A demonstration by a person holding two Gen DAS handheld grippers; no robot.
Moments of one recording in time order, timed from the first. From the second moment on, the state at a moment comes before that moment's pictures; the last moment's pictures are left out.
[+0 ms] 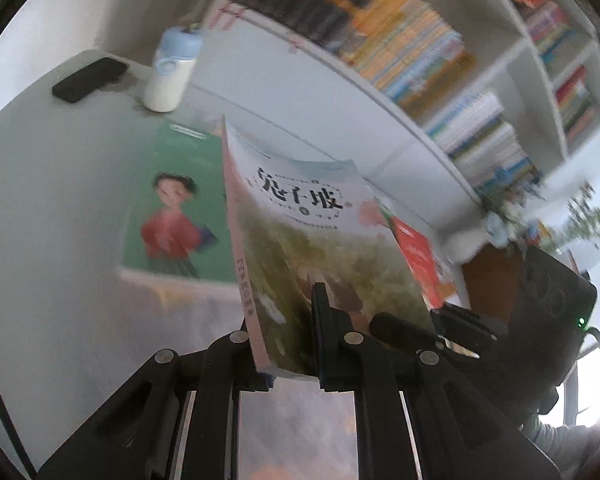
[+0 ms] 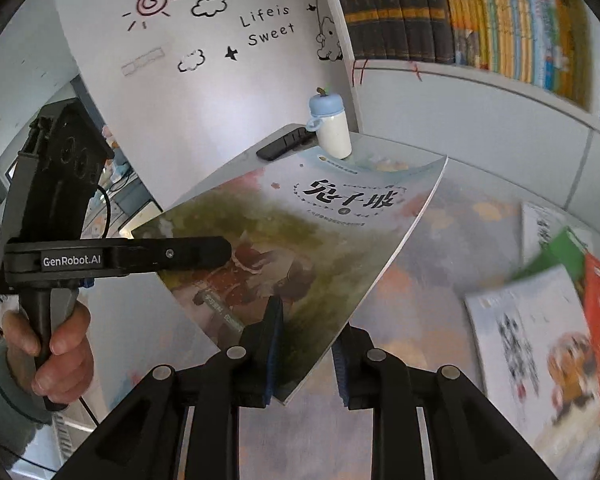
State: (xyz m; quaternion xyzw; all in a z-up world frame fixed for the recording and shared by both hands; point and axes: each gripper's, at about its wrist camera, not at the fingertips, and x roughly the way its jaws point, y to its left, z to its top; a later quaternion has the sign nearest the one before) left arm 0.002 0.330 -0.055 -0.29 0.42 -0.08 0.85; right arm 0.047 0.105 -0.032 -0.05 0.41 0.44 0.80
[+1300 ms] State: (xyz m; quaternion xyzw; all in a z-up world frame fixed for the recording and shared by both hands) left arm 0.064 0.317 -0.113 -0.26 0.51 -0.13 0.81; right arm 0.116 0.067 -0.126 0.04 0.55 0.30 0.77
